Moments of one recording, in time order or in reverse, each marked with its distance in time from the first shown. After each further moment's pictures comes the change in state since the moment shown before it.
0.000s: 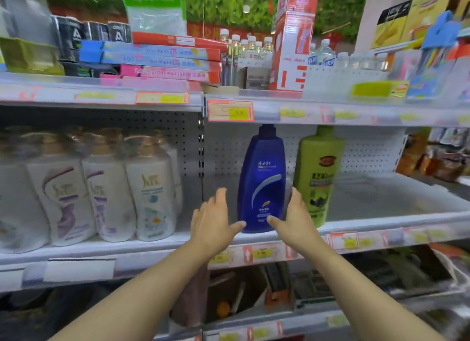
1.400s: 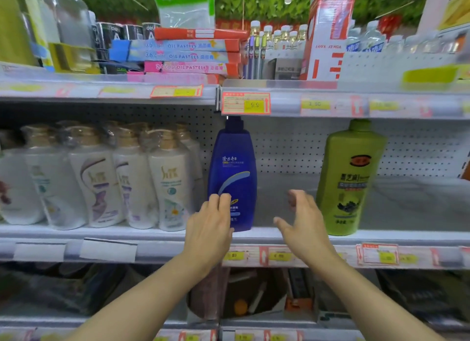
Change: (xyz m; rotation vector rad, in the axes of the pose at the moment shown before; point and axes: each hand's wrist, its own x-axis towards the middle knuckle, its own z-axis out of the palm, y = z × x) left_hand -0.028 -0.013 -0.007 0.372 0.181 0.020; right_hand 0.003 0.000 0.015 -0.072 0.011 -0.223
